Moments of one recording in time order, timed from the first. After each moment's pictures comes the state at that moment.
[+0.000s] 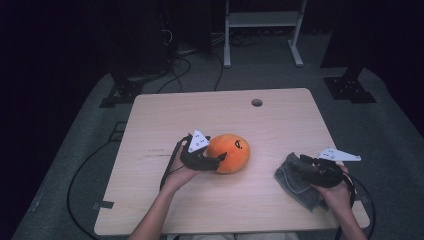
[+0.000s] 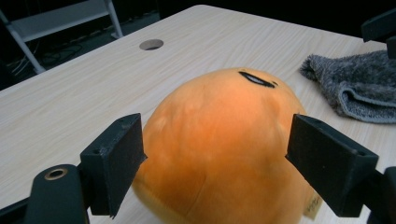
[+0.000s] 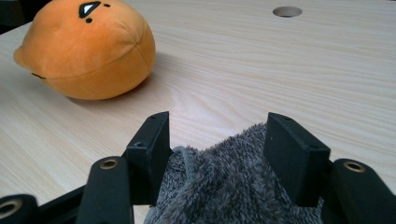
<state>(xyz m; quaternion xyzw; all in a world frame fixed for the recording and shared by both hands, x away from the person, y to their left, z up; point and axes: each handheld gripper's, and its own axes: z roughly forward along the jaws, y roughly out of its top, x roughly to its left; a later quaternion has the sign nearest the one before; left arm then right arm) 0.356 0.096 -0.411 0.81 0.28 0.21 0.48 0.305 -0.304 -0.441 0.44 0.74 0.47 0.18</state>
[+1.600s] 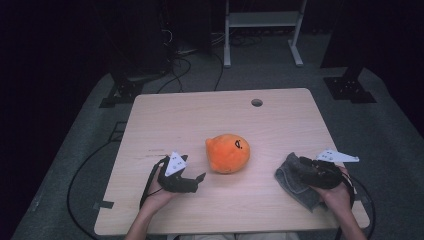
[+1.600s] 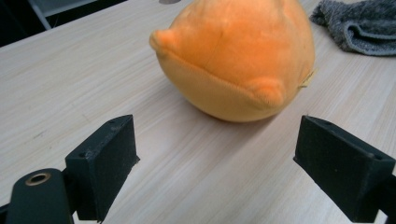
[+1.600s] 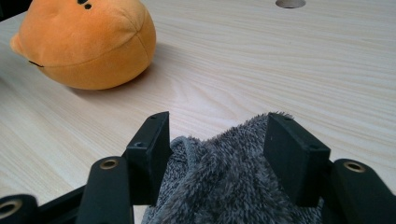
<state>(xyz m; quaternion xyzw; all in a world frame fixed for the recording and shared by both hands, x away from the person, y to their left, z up) 0.307 0.156 -0.440 0.81 0.30 0.22 0.45 0.303 -0.302 -0.444 0.44 0.75 0.46 0.18</state>
